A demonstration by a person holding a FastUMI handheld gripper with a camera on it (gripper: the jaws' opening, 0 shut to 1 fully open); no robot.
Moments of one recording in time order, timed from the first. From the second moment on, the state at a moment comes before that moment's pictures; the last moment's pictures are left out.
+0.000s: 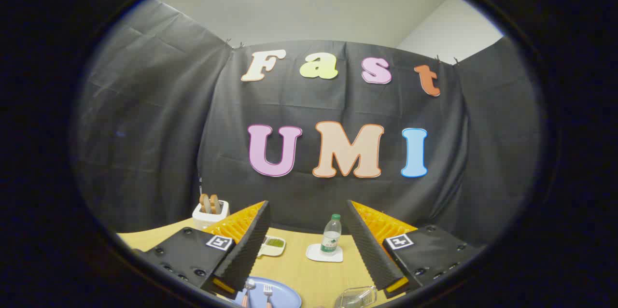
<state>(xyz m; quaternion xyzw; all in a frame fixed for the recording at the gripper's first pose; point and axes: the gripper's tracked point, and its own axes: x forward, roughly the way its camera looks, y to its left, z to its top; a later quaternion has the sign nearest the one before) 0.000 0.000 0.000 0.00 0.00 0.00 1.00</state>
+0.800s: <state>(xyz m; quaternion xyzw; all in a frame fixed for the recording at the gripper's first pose) 0.002 0.007 -0.013 0.00 0.02 0.02 1.00</state>
